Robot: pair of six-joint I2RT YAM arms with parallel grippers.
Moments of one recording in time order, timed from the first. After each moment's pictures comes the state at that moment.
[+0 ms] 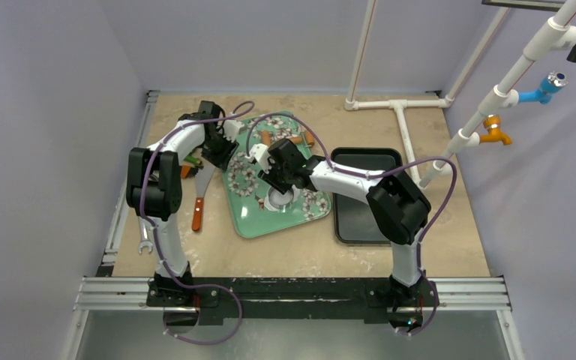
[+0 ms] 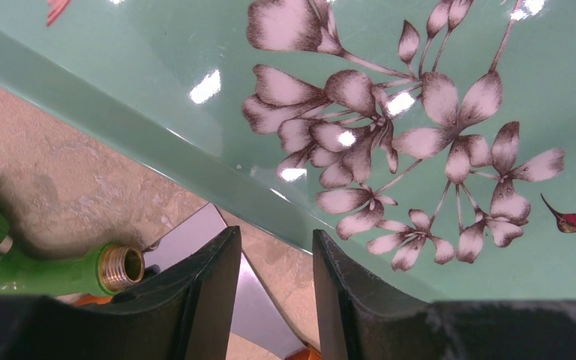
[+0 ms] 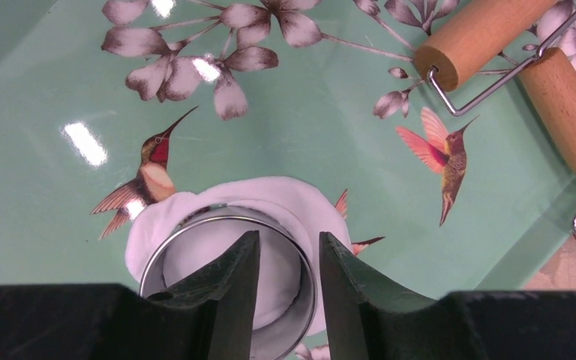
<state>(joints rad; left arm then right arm) -0.14 2.00 1.50 -0.77 0.16 0.46 0.82 1.94 1.36 -0.26 0.01 -0.27</state>
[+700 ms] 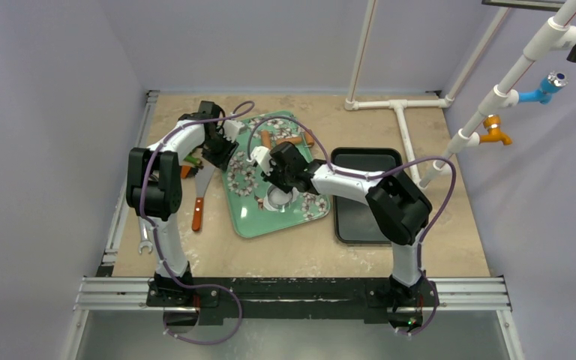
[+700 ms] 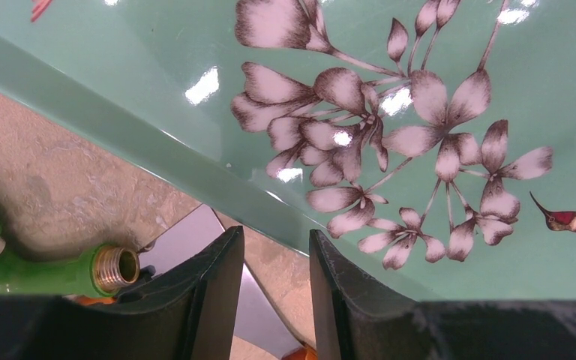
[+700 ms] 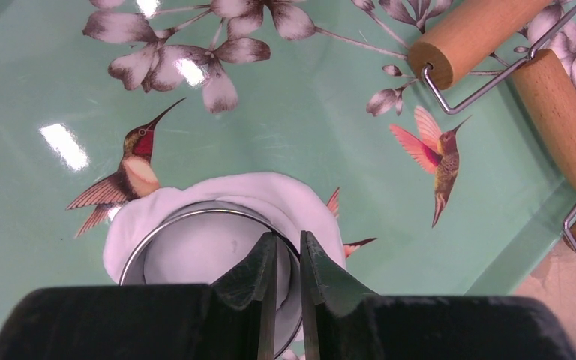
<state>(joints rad) -0.14 2.00 1.50 -0.78 0.17 0.46 0.82 1.94 1.32 -0.20 0.02 -0.31</state>
